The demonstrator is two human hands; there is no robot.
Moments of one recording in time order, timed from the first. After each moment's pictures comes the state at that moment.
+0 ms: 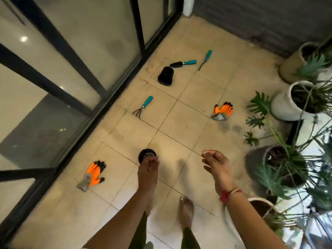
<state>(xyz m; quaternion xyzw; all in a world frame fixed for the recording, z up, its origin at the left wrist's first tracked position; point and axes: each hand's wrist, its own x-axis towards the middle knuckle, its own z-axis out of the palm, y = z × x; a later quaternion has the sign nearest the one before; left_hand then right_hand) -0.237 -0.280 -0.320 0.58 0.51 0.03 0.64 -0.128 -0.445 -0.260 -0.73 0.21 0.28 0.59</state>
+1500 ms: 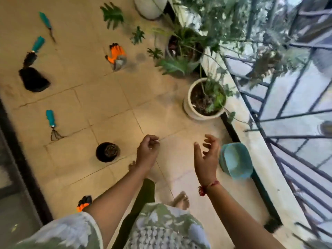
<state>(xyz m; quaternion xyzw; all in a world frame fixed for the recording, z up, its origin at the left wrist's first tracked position) -0.294 -0.380 -0.338 0.77 0.06 -0.35 0.53 -0.399 -0.509 -0.291 -0.76 0.47 -0.17 0.42</state>
